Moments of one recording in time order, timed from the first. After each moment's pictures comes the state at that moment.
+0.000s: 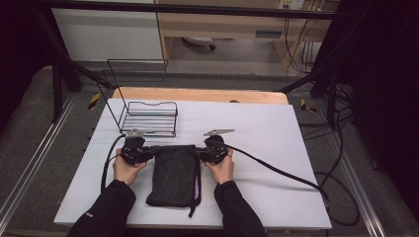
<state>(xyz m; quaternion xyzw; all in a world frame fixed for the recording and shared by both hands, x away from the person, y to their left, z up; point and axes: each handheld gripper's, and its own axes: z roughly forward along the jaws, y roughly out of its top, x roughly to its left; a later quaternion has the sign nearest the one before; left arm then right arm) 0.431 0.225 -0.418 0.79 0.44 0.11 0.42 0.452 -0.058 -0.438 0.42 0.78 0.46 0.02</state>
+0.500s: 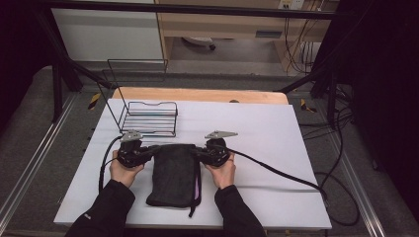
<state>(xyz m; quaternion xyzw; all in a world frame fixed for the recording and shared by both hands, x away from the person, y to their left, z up) 0.411 0.226 -0.402 0.78 0.42 0.13 0.45 0.431 -0.061 -0.422 0.40 0.77 0.49 0.05</state>
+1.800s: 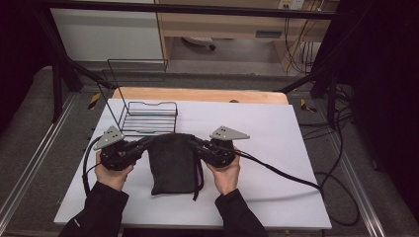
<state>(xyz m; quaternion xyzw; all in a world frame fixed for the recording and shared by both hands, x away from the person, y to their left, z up) 0.365 0.235 -0.340 0.72 0.38 0.19 0.54 0.388 -0.066 -0.355 0.34 0.73 0.58 0.13</state>
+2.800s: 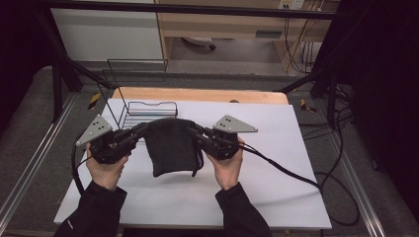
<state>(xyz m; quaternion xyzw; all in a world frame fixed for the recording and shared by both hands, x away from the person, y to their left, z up) 0.359 0.237 -0.294 0.68 0.36 0.23 0.59 0.380 -0.067 -0.304 0.30 0.70 0.62 0.17</state>
